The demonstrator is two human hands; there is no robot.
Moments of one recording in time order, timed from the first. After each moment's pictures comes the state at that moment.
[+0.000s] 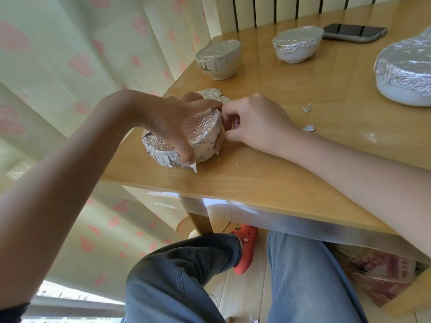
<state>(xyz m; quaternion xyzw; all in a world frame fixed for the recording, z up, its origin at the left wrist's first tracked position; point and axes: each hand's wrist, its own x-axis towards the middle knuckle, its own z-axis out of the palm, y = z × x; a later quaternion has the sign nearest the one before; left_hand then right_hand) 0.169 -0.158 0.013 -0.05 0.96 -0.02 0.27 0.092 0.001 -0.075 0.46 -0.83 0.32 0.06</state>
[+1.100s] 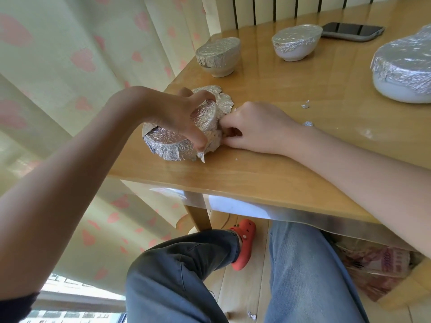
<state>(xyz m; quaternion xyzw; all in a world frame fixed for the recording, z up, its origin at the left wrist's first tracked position) 0.166 -0.154 0.005 -0.12 0.97 0.01 0.23 0.093 0.007 -0.076 0.57 -0.80 0.16 0.12</state>
